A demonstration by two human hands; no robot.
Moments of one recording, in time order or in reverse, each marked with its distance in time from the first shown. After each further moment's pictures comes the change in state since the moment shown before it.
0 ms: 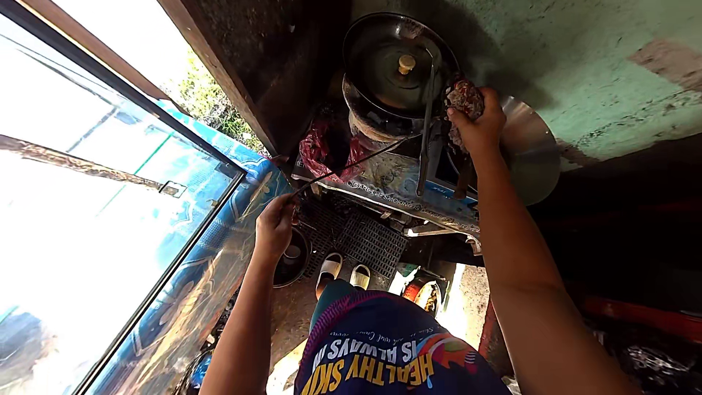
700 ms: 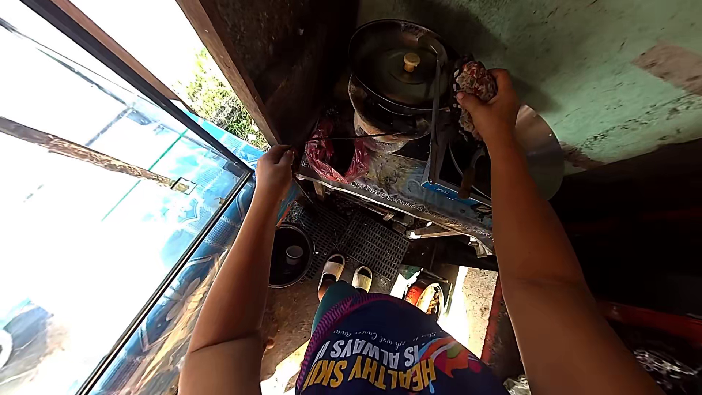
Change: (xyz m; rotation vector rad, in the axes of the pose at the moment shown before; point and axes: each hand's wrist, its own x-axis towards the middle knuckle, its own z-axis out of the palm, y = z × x) left_hand 0.106 0.024 -0.007 -0.042 0.049 -0.293; right_hand 0.022 -0.031 -0.015 -0.046 -0.048 0.058
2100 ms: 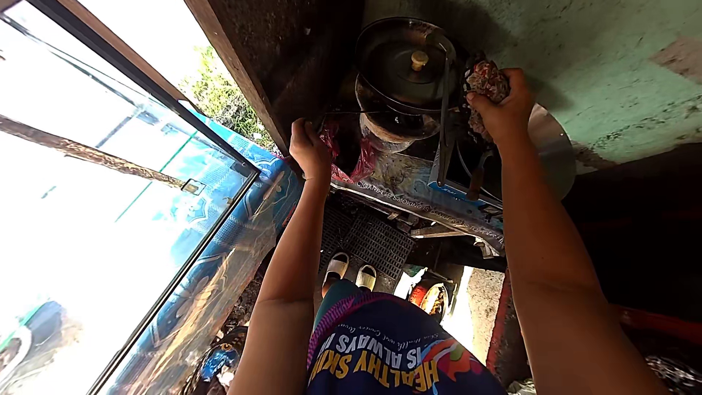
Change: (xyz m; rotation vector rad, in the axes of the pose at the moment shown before) left_hand 0.027 0.028 0.079 0.109 0.554 0.294; right_hand 0.000 0.001 0.001 0.008 0.003 -0.016
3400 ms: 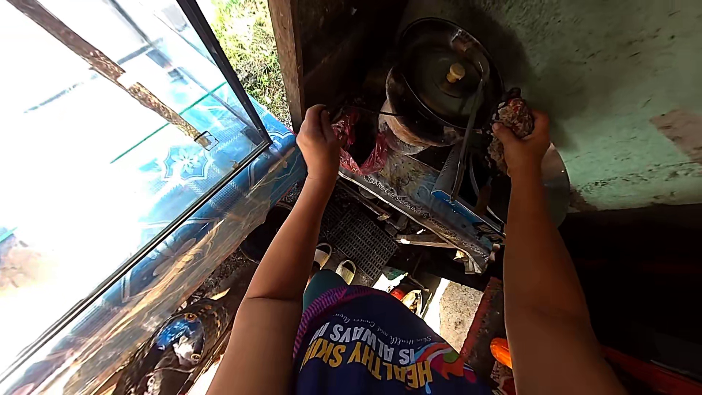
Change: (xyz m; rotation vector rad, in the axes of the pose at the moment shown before) left_hand -0.017 -0.011 -0.045 -0.091 0.088 0.153; right_hand -0.015 0.024 0.009 0.080 -0.002 0.022
